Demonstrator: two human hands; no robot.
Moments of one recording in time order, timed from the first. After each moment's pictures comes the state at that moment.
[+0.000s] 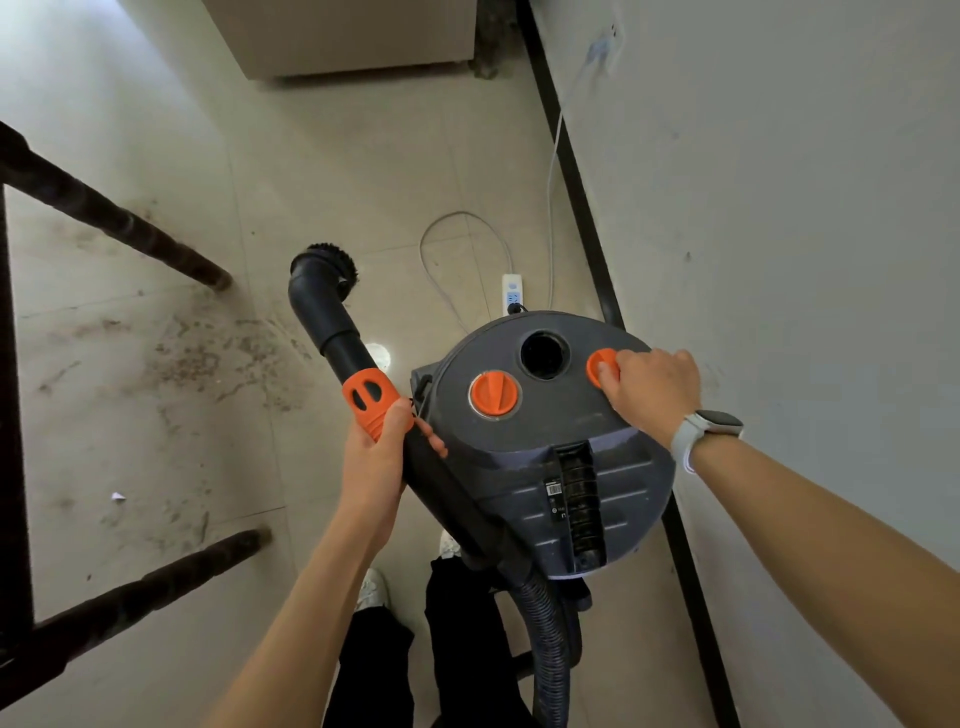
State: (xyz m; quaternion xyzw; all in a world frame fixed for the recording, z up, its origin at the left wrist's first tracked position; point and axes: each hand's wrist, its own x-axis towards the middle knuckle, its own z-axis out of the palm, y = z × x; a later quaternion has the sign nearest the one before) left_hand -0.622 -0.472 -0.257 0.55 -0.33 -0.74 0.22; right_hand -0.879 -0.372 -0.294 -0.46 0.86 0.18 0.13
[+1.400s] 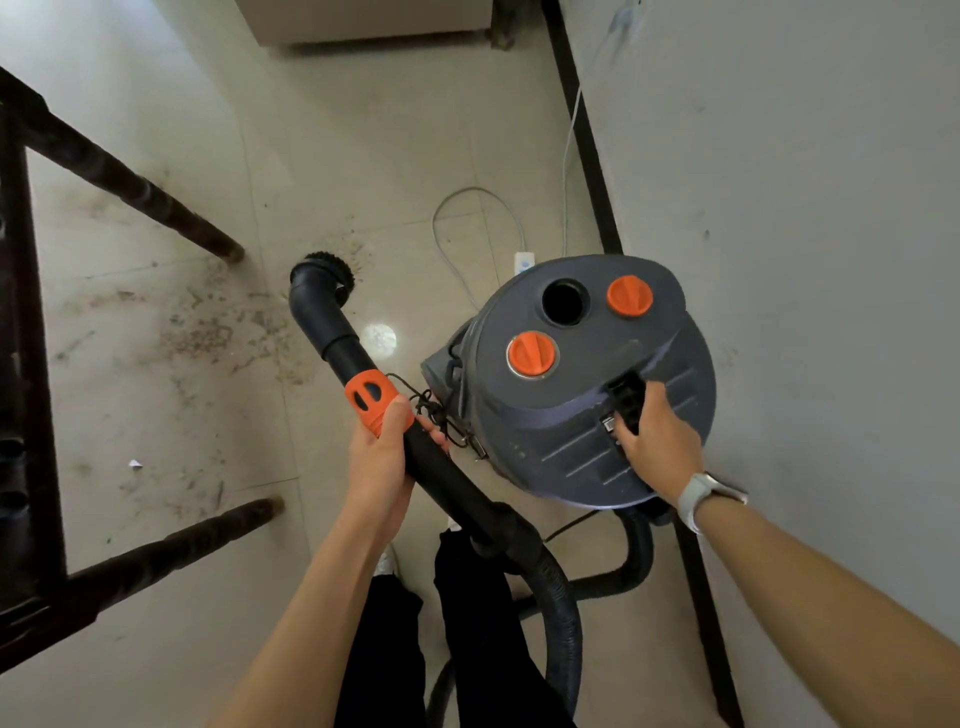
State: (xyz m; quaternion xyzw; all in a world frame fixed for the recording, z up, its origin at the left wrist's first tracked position) left_hand -0.593 -0.457 -0.263 0.56 -0.24 -0.76 0.24; right_hand -0.816 -0.307 -0.300 -0.30 0.91 -0.03 0.28
